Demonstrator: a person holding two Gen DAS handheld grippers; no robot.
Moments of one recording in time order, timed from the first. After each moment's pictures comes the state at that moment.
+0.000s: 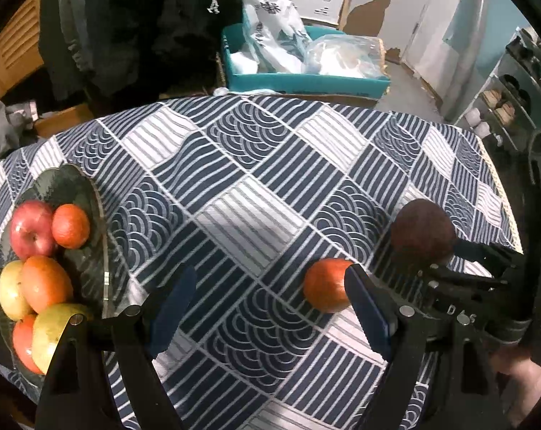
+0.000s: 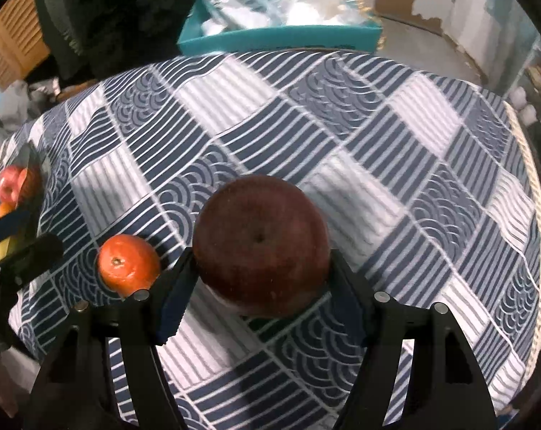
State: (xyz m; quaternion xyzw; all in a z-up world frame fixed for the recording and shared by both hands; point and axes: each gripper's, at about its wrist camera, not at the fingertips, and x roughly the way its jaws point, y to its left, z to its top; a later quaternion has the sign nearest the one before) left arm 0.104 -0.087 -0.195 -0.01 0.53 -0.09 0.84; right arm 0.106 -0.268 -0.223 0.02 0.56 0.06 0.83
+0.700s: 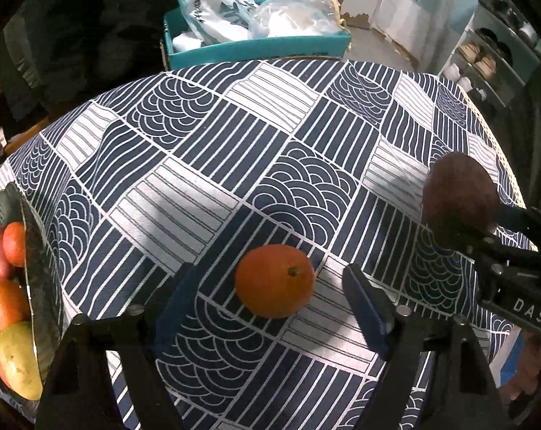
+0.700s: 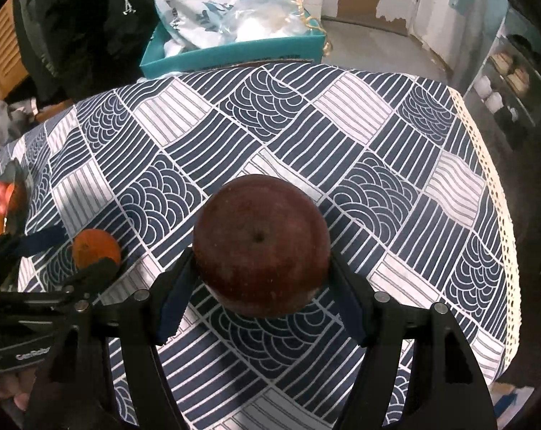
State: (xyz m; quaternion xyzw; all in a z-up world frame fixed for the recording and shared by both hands) left arm 0.106 -0.142 -0.232 0.04 0.56 -0.14 0.82; right arm 0.080 -0.309 -0.207 0.02 0.54 0.01 0.84
